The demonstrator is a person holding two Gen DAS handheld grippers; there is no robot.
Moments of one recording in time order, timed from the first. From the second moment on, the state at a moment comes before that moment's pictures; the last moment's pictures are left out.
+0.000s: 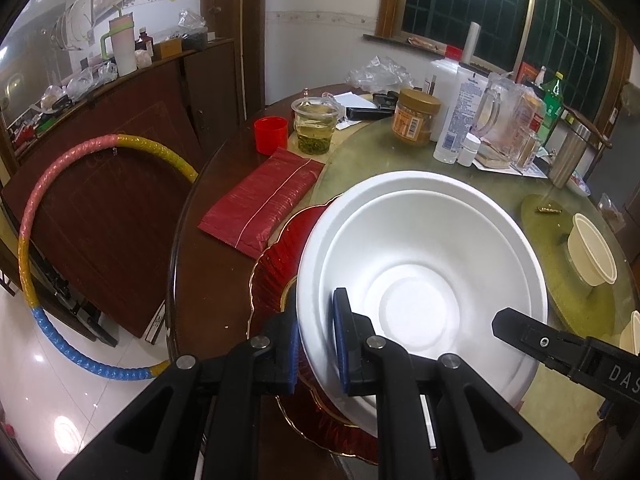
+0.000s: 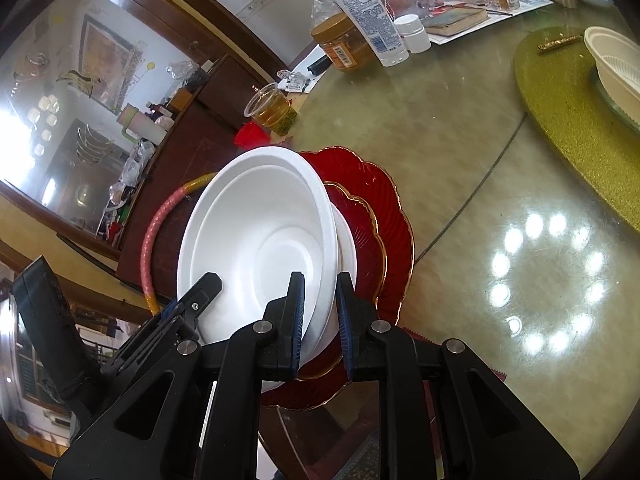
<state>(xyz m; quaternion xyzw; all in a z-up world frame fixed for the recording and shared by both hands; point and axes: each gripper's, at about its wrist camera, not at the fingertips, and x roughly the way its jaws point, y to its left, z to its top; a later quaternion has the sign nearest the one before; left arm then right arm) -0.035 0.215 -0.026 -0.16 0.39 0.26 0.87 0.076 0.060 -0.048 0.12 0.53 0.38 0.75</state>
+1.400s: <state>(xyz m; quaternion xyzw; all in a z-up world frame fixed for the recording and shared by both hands) 0.085 0.025 -0.005 -0.10 0.42 0.03 0.90 0.118 -0.199 -0.026 0.36 0.45 0.19 0.79</state>
